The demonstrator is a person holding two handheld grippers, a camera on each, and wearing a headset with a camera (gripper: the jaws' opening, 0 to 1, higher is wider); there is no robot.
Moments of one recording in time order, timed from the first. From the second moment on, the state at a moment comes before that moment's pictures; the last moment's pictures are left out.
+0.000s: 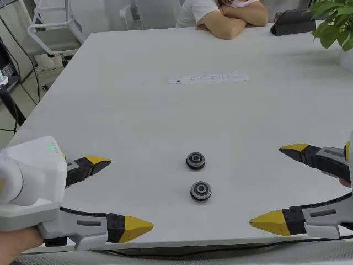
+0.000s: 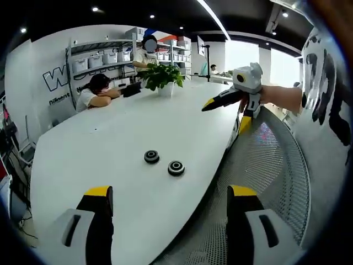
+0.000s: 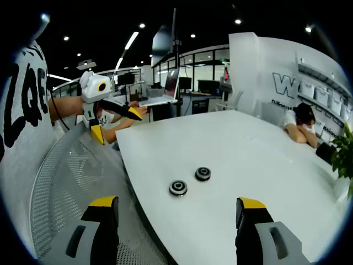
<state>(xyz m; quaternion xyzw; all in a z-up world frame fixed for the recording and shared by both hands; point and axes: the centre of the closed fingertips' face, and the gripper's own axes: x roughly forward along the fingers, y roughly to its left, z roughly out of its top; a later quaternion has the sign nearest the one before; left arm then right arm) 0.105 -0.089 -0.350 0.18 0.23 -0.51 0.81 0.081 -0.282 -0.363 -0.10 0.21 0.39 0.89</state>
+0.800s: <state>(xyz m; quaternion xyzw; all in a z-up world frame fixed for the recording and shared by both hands) 0.107 -0.090 -0.353 0.18 0.23 -0.51 0.81 0.076 -0.277 -0.374 -0.11 0.24 0.40 0.88</state>
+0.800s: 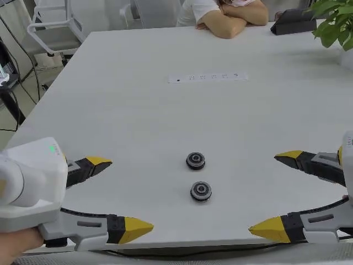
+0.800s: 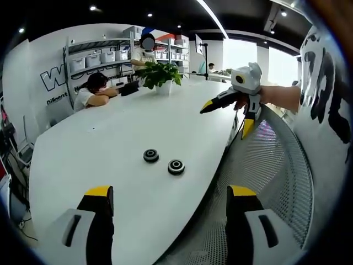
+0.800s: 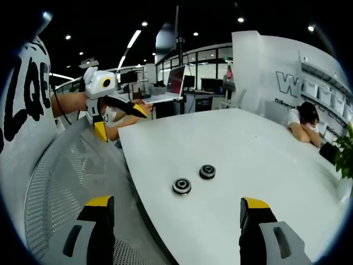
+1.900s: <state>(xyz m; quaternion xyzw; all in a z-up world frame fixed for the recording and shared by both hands) 0.112 -0.096 -0.357 0.17 0.23 -0.52 0.81 0.081 -0.280 -0.377 -0.10 0.24 0.40 0.88</state>
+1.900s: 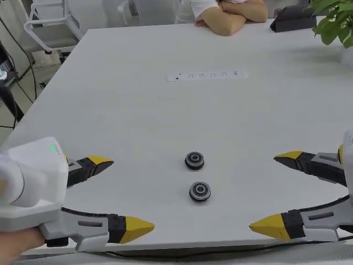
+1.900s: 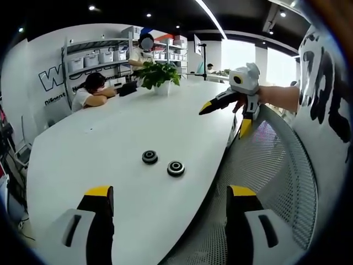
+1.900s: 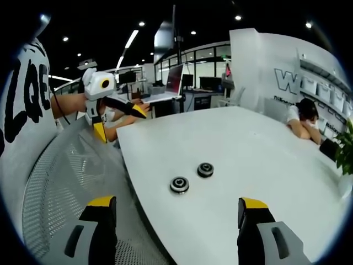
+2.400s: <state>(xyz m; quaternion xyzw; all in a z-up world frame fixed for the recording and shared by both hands) 0.109 -0.095 -0.358 0.18 0.23 -0.53 0.80 0.079 -0.279 -0.374 -0.10 0.24 0.41 0.88</state>
